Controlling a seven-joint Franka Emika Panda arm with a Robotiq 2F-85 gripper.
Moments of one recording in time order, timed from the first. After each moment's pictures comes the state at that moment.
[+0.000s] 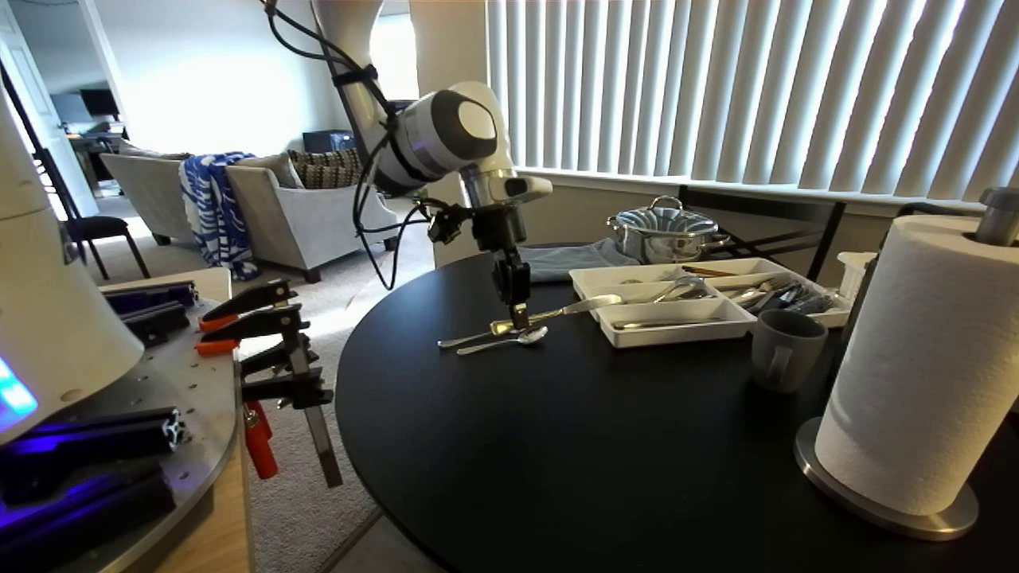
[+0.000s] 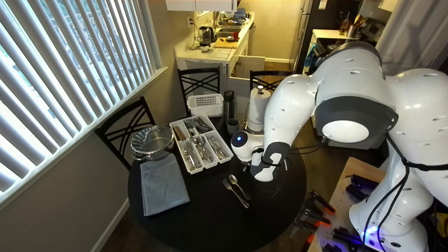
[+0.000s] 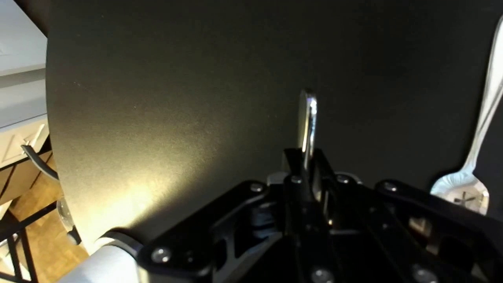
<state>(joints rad) 0.71 0.76 -0.52 -2.26 -0.21 2.79 0.75</state>
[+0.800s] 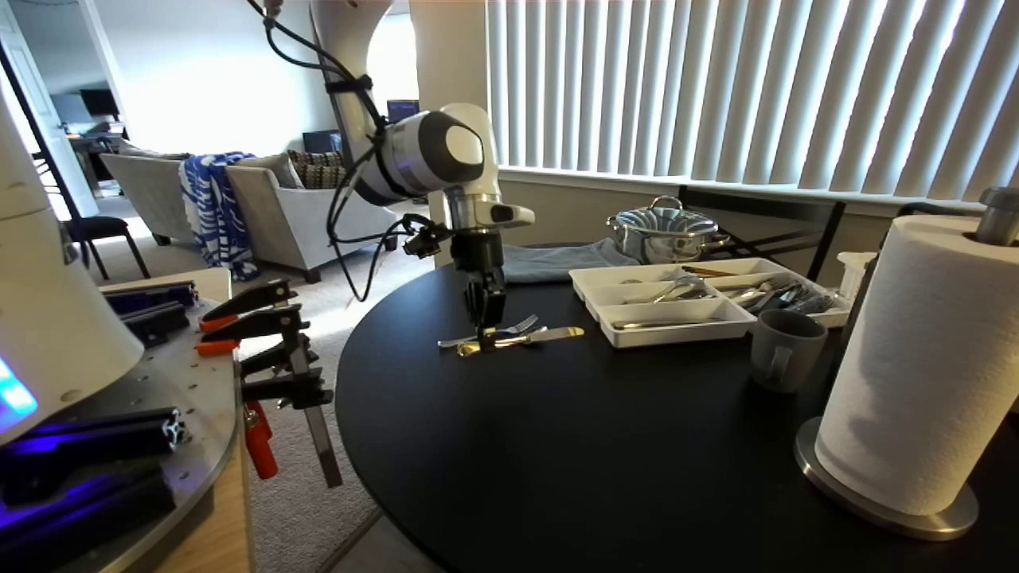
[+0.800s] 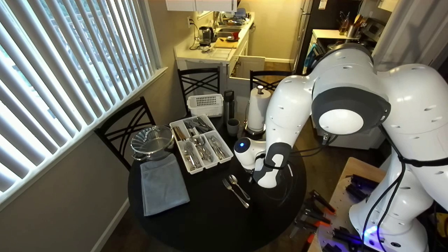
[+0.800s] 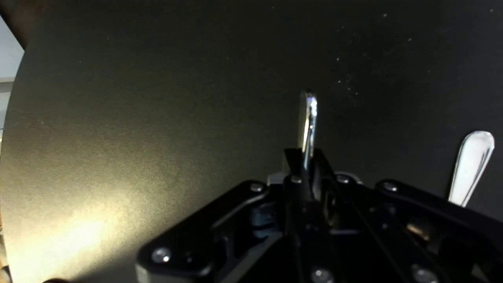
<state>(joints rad) 0.58 0.76 -0.37 -2.29 -0.21 2.77 0.63</state>
